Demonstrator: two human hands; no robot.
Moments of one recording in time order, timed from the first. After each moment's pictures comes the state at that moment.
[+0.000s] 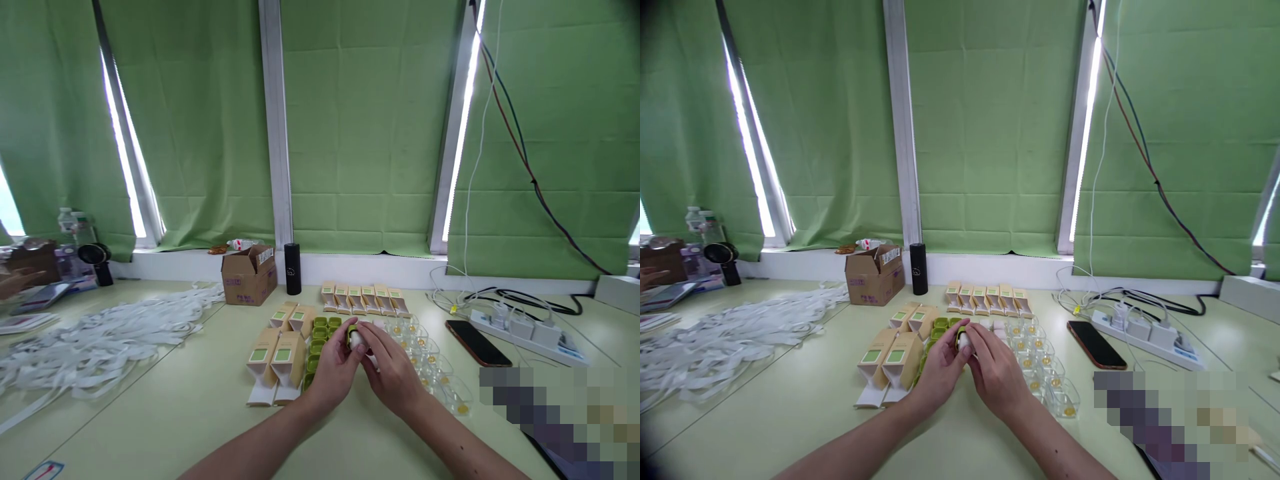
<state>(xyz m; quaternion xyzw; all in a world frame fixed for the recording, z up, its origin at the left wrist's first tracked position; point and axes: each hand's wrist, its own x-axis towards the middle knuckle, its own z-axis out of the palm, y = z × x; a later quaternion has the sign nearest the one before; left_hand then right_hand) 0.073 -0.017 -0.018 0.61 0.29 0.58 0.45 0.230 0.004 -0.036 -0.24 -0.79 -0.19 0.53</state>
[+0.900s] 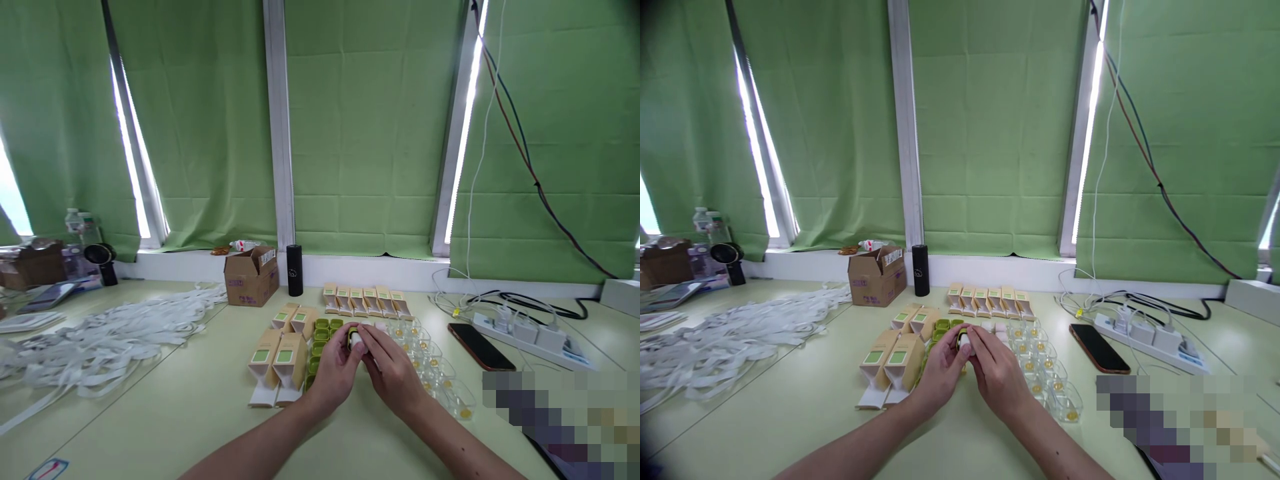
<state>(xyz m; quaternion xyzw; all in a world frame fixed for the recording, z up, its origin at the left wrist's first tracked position) 0.071 -0.020 -0.015 0.63 0.32 0.59 0.39 0.228 0.008 -0.037 -0.23 -0.79 -0.19 0.53</state>
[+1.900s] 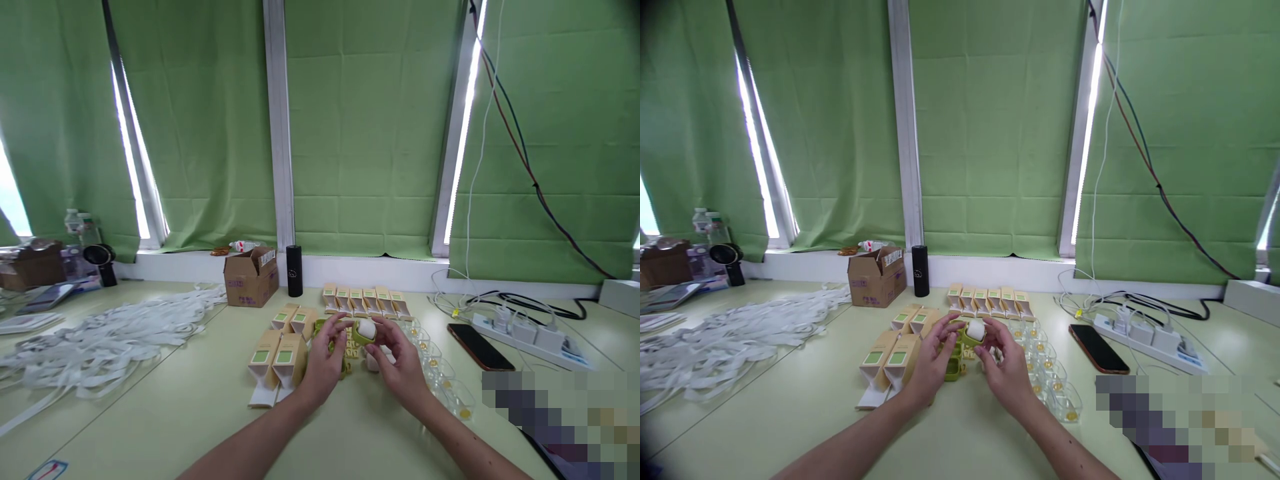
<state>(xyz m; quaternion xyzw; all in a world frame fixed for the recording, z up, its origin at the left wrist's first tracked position) 0.052 -0.011 -0.011 0.63 0.35 0.61 0.32 0.233 0.008 -0.036 -0.31 -0.69 0.26 0.60</state>
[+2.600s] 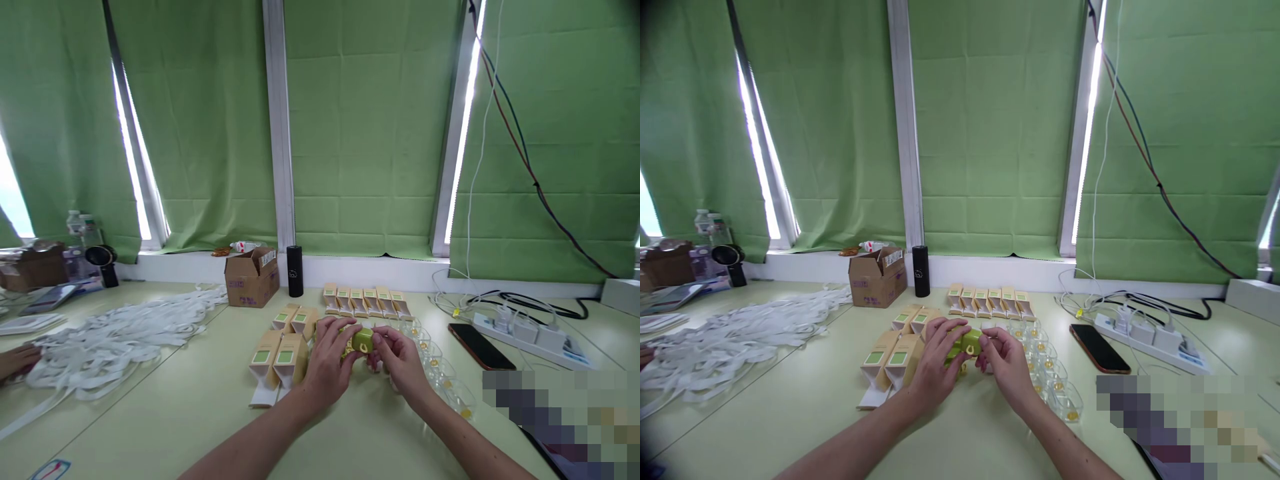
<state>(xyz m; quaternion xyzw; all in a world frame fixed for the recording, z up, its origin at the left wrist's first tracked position) 0.044 -0.009 -0.019 0.79 0.32 0.51 -0.09 0.225 0.008 -0.028 -0.25 -0.56 0.50 0.61</state>
